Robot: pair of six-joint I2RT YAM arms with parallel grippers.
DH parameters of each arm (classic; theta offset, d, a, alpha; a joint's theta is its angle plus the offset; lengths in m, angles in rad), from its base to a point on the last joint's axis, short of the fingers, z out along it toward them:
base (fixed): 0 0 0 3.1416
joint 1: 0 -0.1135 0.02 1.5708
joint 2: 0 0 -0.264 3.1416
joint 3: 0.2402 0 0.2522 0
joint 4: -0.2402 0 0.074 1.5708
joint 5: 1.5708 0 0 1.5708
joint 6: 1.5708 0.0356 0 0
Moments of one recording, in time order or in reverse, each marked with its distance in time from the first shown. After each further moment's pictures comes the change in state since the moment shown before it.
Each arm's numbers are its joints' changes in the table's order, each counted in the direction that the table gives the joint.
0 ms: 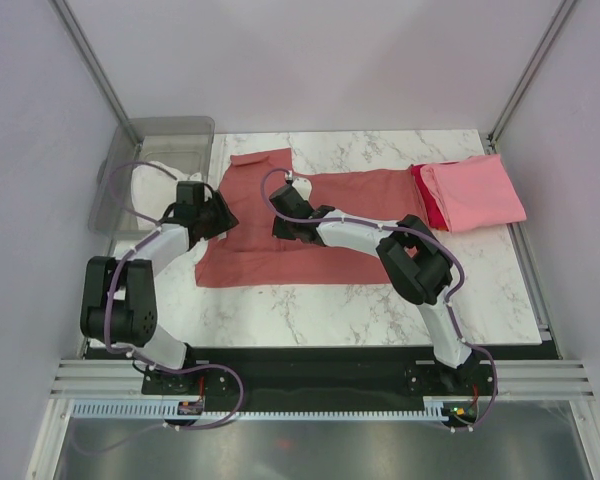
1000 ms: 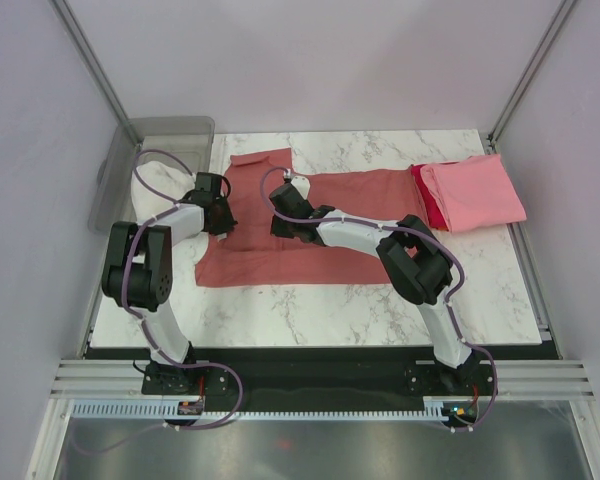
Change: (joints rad) left arm 0.060 0.277 0.225 -0.149 -0.156 0.060; right arm 0.000 0.000 0.000 0.042 -0.014 -0.020
